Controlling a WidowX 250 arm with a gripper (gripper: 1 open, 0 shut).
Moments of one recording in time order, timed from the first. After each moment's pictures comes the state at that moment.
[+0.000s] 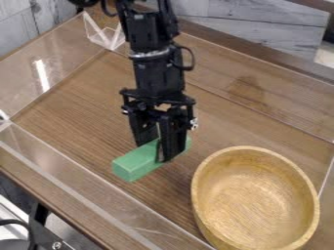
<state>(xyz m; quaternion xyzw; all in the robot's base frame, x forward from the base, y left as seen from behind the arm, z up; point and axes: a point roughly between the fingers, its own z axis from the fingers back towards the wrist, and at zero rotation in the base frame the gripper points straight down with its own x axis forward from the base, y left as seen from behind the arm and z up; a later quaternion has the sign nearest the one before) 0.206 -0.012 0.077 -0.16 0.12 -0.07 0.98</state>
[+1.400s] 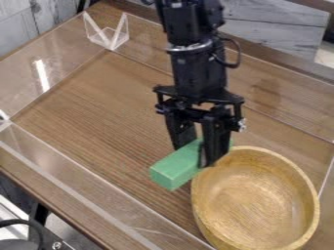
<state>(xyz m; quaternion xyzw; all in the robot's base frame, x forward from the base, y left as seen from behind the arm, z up) 0.208 -0.061 0.102 -0.16 0.09 -0.08 0.98</state>
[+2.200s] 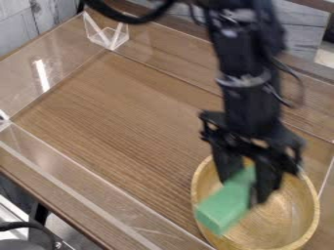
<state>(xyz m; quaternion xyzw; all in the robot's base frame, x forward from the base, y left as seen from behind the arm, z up) 0.194 -0.122 0.095 -0.15 0.07 -0.13 0.98</state>
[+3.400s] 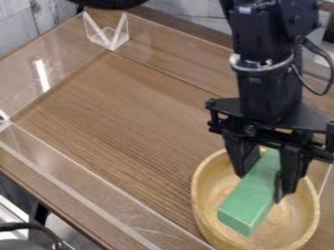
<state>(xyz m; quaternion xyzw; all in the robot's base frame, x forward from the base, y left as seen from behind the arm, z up) 0.195 -0.128 0.126 -0.15 0.01 -0.04 0.99</state>
